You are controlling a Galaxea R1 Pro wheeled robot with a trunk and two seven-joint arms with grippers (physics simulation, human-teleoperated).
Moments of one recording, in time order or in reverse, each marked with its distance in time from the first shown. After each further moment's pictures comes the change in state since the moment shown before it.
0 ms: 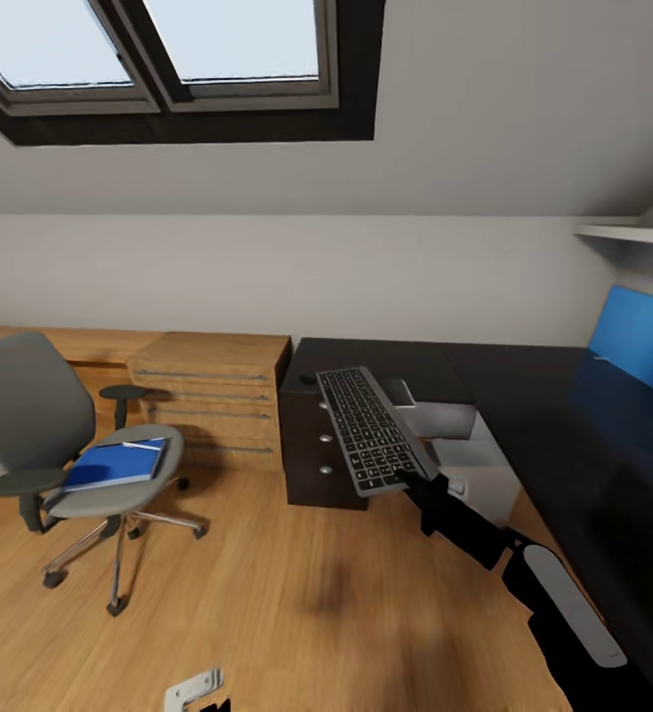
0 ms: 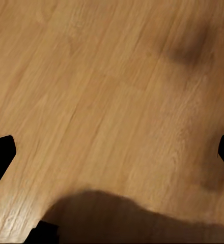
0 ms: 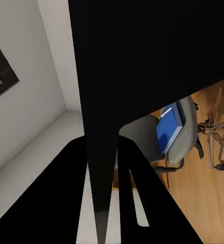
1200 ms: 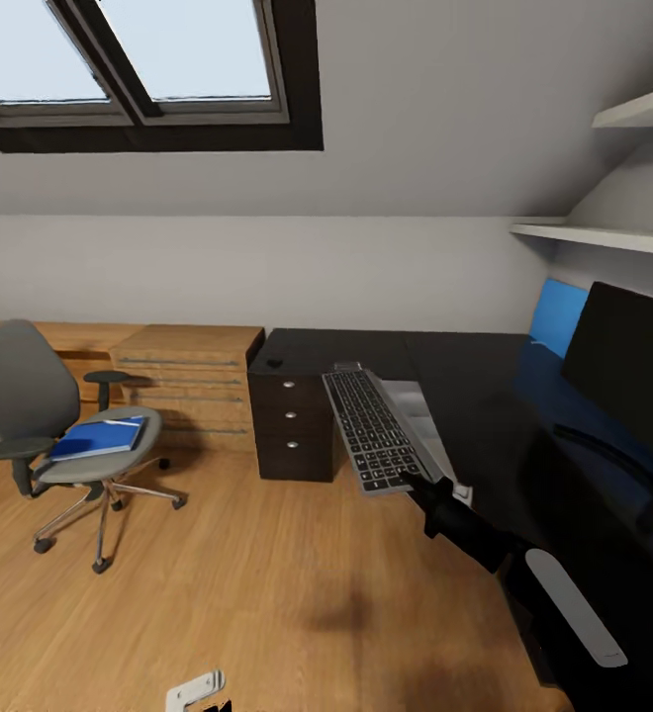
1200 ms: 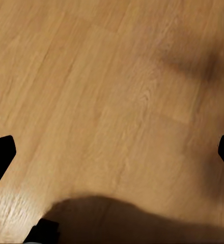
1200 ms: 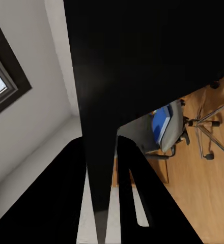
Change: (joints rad) left arm 0.000 0.000 -0.007 0.005 0.000 0.000 0.000; right arm 0.000 -0.008 -0.005 0.046 -0.012 -0.004 0.045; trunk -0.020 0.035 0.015
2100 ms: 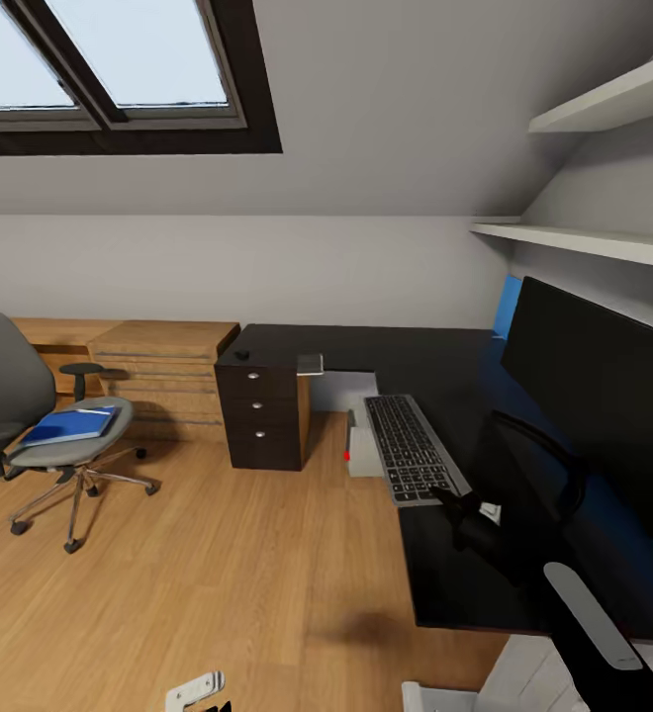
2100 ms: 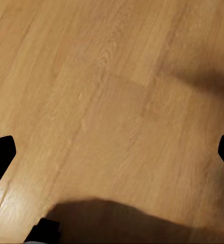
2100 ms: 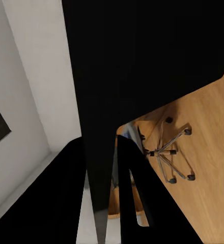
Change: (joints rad) left arm 0.000 0.000 0.000 0.002 0.000 0.000 0.003; right arm 0.000 -0.032 -0.079 0.154 0.048 -0.047 0.030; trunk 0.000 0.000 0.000
